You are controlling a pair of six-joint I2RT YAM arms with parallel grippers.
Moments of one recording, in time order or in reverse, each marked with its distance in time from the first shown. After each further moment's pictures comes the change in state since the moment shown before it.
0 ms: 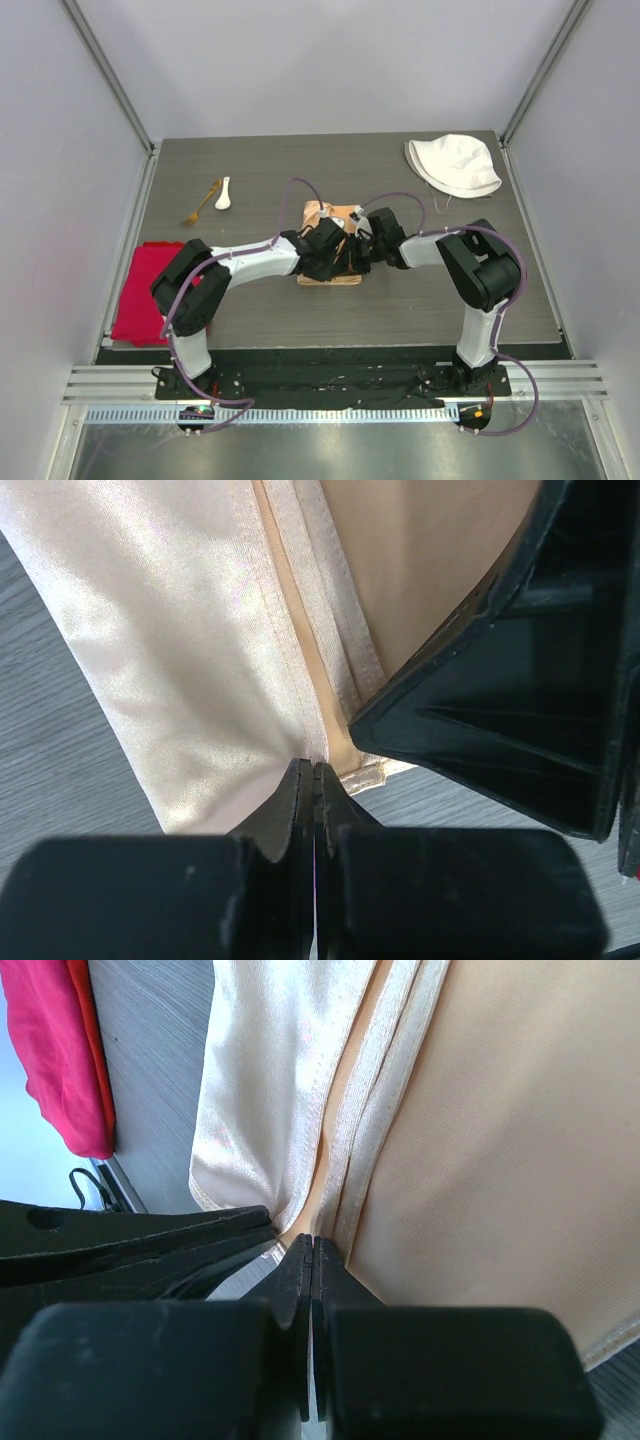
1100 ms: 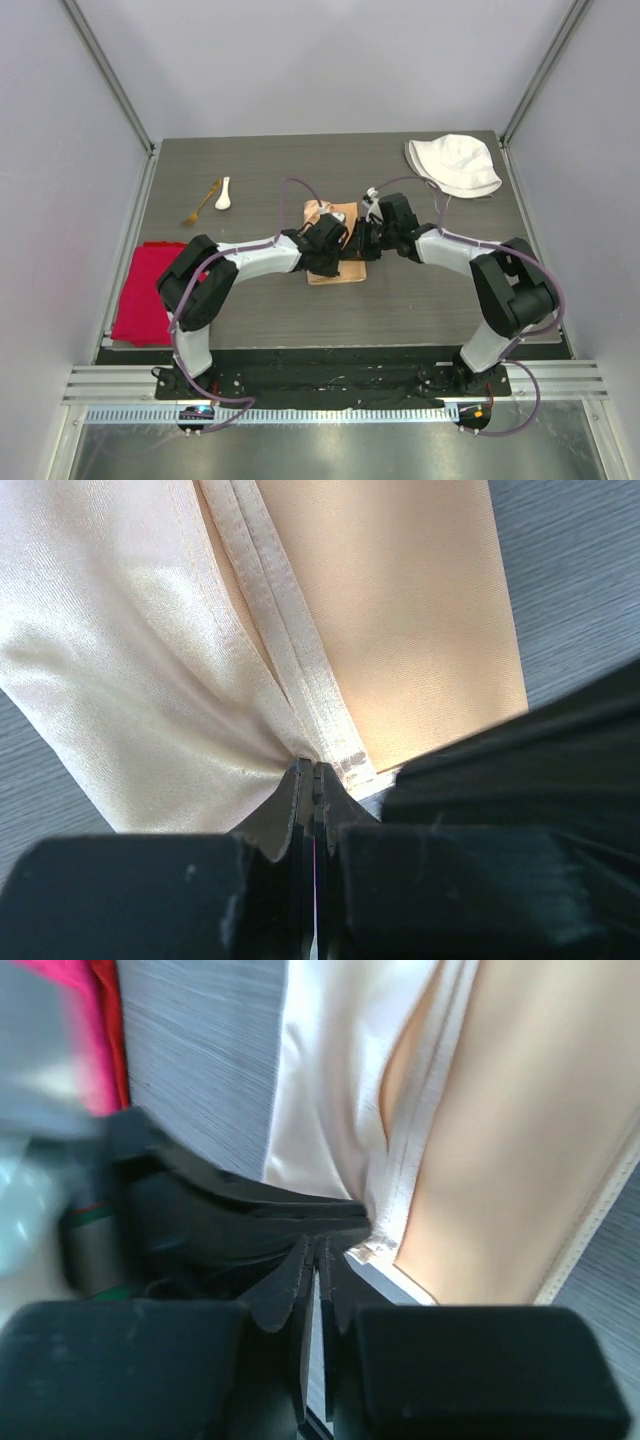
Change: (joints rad) left arm 0.021 0.046 0.011 0.119 0.105 -0.103; right arm -0.030 -0.198 0.023 -0.190 0.124 -0.002
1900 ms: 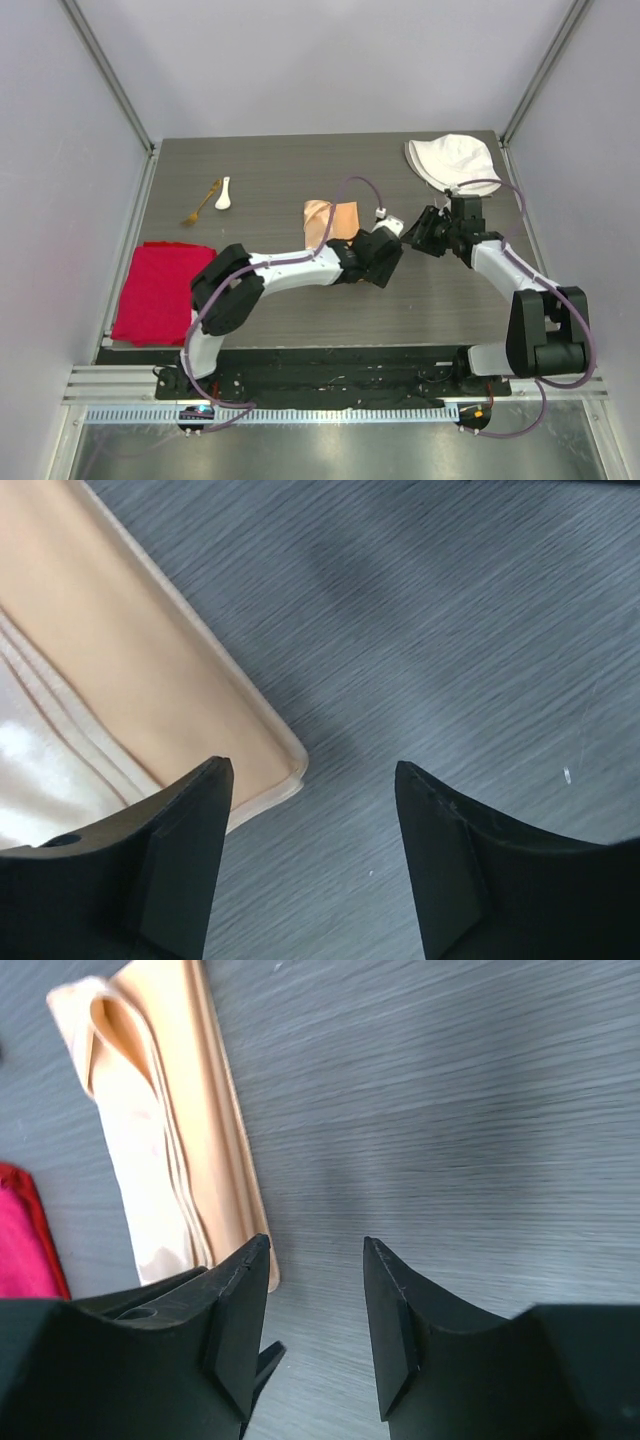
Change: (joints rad) left arm -0.206 0.101 0.249 -0.018 -0.209 0.144; right arm -0.398 -0.292 -0.123 -0.188 0.169 -0.080
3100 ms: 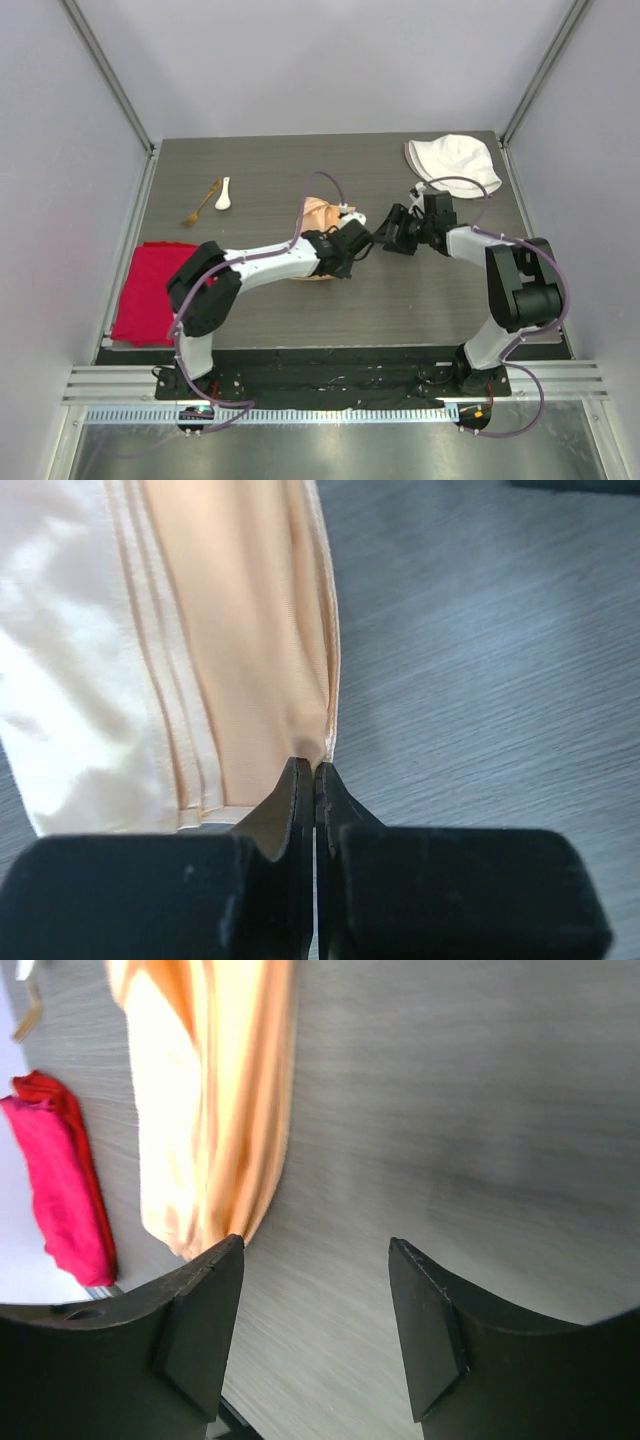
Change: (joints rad) left arm 0.051 -0.048 -0.058 -0.186 -0.072 -0.101; right arm 0.081 0.239 0.041 0.178 -0.171 0.022
